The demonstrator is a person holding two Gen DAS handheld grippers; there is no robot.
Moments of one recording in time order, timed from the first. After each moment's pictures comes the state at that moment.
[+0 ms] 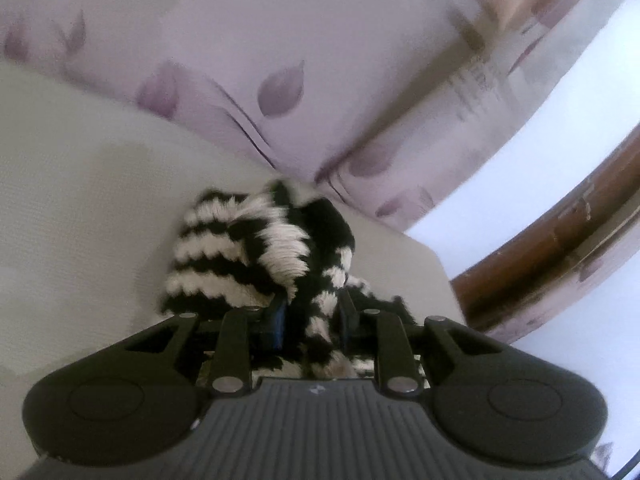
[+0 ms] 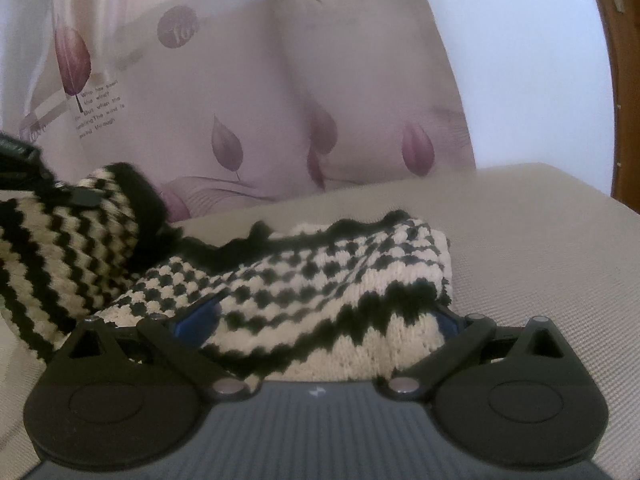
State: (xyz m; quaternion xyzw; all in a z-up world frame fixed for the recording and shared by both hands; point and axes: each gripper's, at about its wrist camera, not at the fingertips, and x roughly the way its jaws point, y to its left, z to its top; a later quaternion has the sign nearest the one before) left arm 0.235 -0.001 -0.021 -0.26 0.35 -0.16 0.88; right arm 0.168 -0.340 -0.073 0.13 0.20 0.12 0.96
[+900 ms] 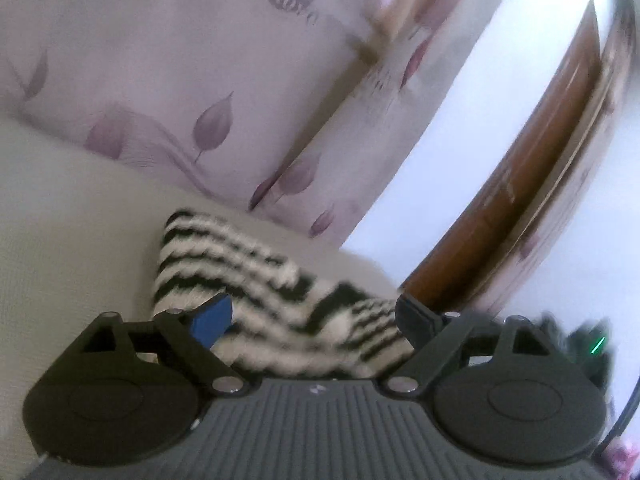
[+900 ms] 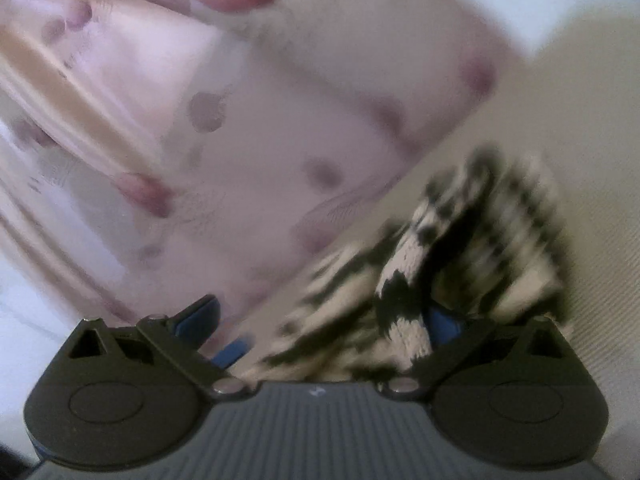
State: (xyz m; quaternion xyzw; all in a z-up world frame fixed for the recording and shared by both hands) left arm 0.167 0.012 -0.068 -0.21 0.22 -0.26 0.92; right arm 0.165 -0.389 -0.037 0.37 0.23 0.23 0.87
